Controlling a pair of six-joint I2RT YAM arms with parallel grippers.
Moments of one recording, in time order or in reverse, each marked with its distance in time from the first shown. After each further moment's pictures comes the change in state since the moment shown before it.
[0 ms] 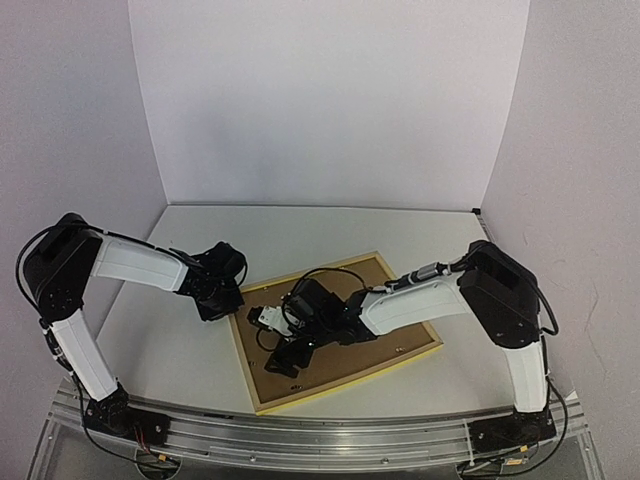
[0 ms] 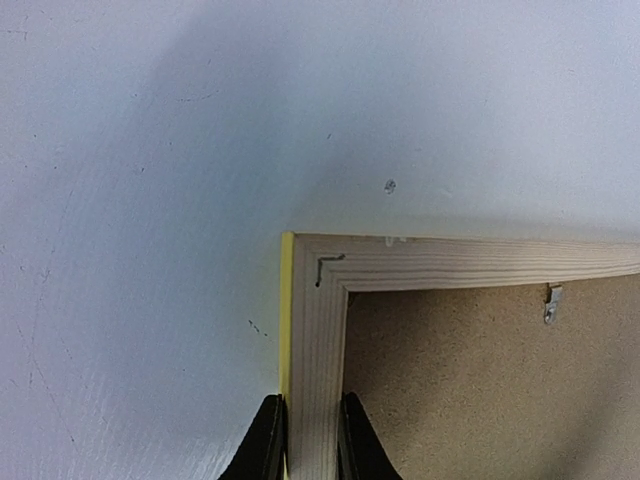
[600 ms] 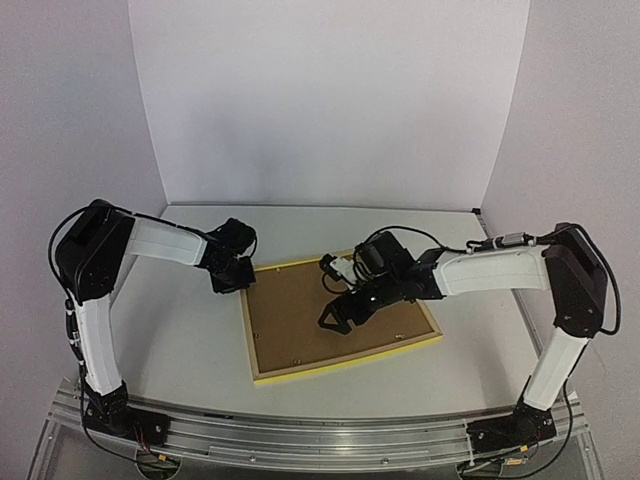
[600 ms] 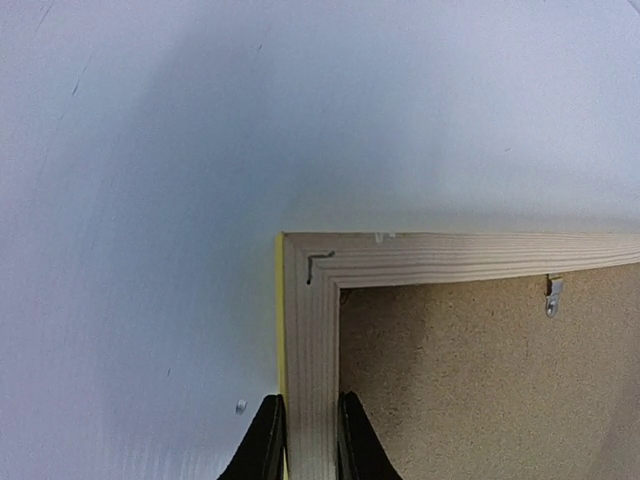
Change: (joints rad) left arm 0.086 0.224 0.283 0.011 0.052 0.244; right arm -0.257 -0.354 -0.226 -0.149 -0.047 0.188
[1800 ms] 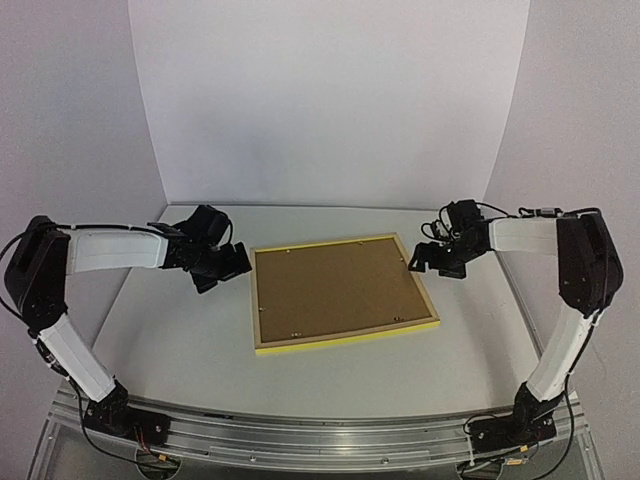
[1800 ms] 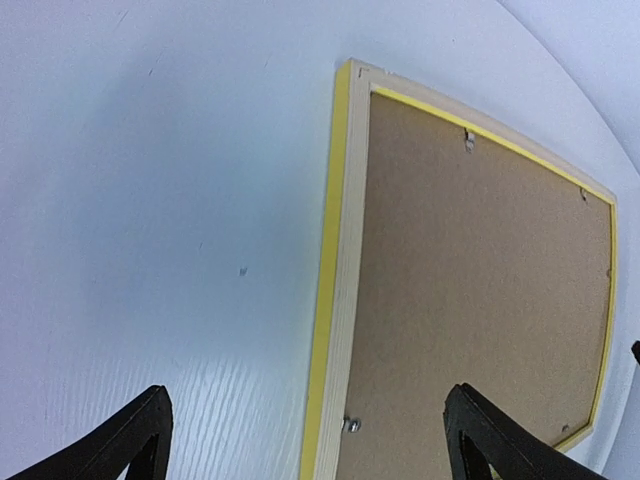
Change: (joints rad) left arm -0.029 -0.400 -0.209 -0.045 0.054 -0.119; right arm -0.611 0.060 0.056 -0.173 0.030 0.203
